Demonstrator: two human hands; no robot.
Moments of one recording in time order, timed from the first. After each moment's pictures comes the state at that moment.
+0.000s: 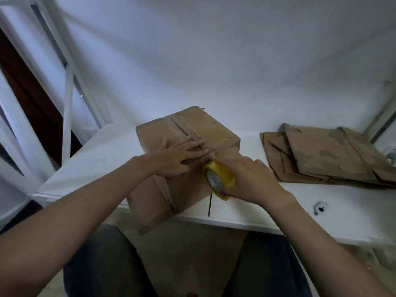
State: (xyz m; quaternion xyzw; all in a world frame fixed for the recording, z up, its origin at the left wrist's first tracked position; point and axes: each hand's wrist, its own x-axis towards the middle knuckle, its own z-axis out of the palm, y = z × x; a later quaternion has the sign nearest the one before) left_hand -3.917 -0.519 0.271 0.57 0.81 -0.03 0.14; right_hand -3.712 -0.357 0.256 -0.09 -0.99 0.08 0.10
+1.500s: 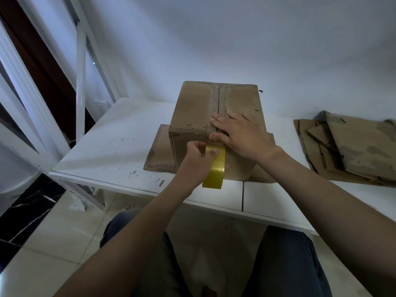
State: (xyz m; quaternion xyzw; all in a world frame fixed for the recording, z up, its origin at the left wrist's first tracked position) left_hand -3.914 -0.559 0.213 0.14 0.77 0.56 0.27; right_hand -3.891 -0.382 0.239 -0.04 -1.00 0.03 0.04
